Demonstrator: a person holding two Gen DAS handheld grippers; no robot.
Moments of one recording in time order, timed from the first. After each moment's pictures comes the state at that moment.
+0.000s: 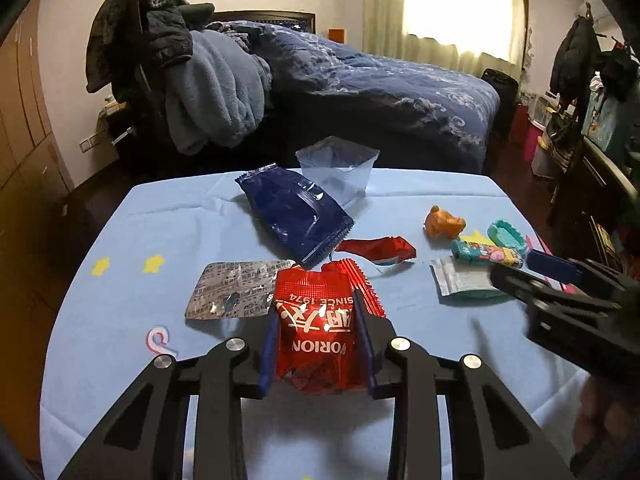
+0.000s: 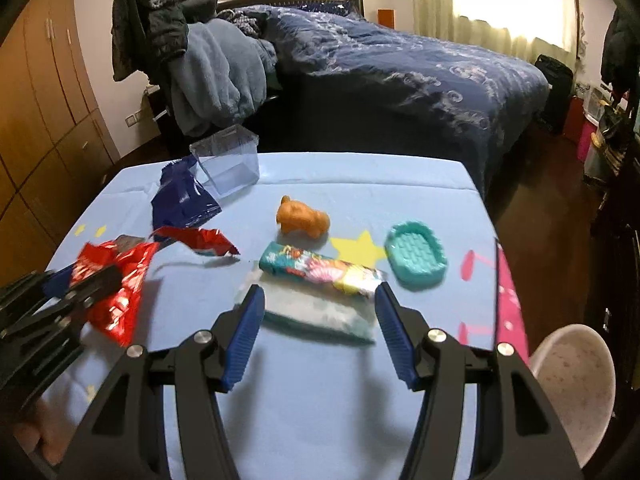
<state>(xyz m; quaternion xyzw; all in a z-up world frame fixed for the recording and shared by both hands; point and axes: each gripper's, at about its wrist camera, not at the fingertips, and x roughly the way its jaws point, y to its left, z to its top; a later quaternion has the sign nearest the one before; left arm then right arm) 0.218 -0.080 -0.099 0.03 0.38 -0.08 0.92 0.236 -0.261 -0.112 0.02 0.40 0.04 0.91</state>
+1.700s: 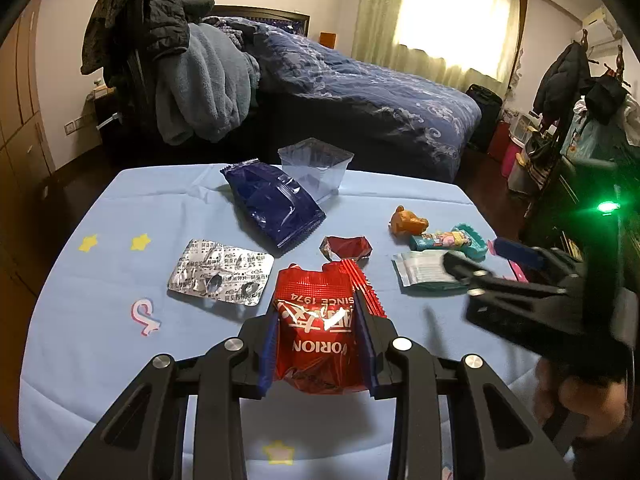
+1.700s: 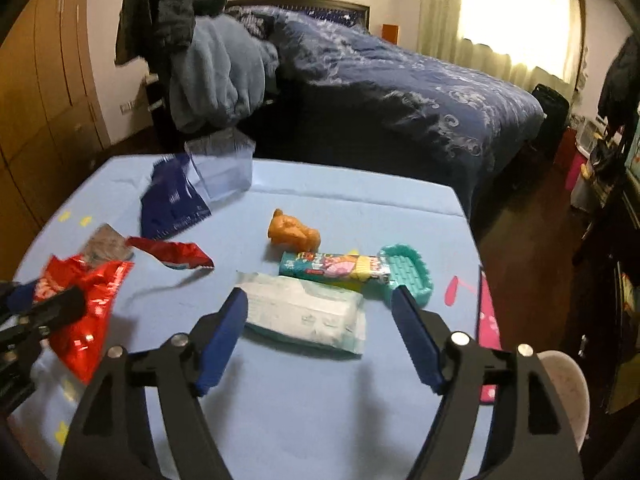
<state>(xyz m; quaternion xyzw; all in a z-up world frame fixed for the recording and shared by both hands) 0.197 -0.073 -0.092 -0.02 0.38 -0.12 0.92 0.241 -0.248 -0.114 -0.04 0.40 0.03 0.92</state>
